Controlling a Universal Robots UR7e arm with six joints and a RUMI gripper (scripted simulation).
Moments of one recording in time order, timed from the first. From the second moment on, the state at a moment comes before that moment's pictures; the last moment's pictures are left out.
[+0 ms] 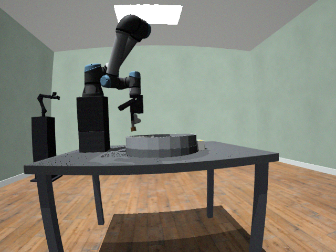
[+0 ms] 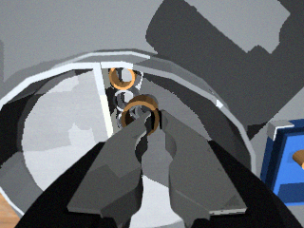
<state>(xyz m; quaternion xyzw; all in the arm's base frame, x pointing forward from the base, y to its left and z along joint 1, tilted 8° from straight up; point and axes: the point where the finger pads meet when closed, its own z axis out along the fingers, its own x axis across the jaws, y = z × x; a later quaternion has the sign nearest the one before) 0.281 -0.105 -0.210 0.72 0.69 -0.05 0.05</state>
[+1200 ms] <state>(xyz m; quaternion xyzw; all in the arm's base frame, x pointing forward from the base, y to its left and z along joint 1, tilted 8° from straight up) 0.309 -0.047 -0.217 0.72 0.69 -0.04 0.05</state>
